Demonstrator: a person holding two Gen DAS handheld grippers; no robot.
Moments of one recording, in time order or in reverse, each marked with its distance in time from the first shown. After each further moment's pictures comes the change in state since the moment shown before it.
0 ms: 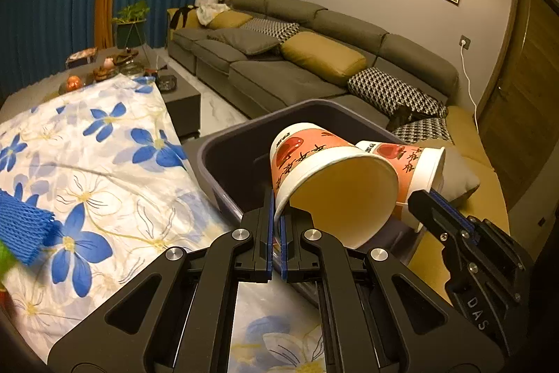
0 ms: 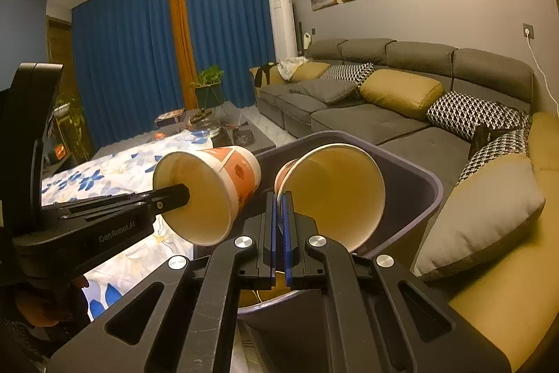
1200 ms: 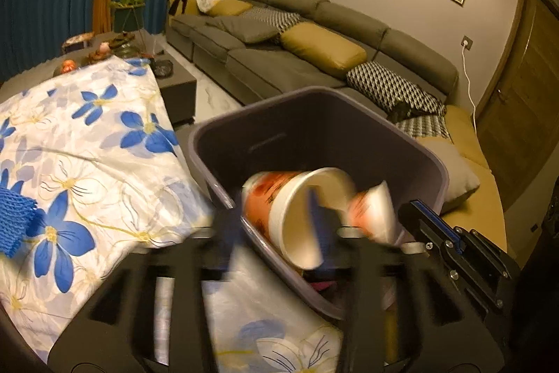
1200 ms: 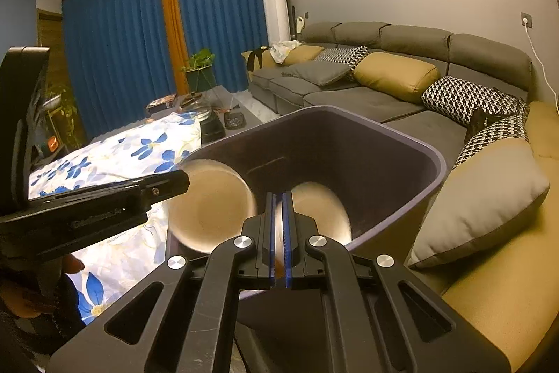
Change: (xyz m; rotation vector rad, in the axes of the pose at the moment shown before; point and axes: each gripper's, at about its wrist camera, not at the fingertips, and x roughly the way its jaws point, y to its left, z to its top) left arm 0.018 0.005 -0.005 -0.040 0.024 -0.017; right arm 0.022 -0.009 -0.009 0.015 0.062 -0.029
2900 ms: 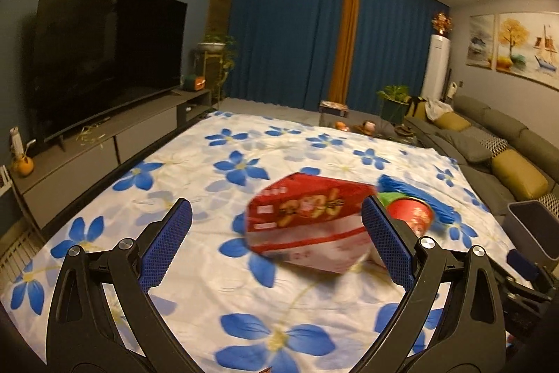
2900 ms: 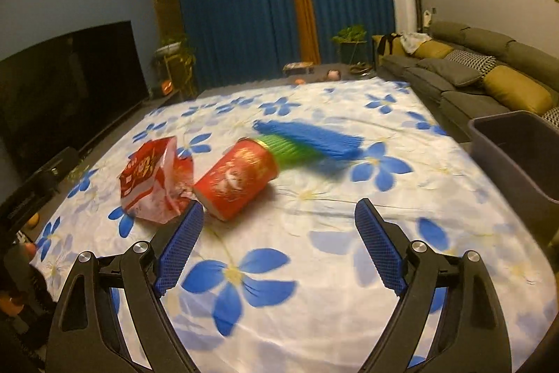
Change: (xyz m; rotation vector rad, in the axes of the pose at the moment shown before) left arm -0.372 0.227 -0.172 -0.385 -0.420 0.865; right arm -0.069 0.290 -0.071 -0.223 0.115 0.428
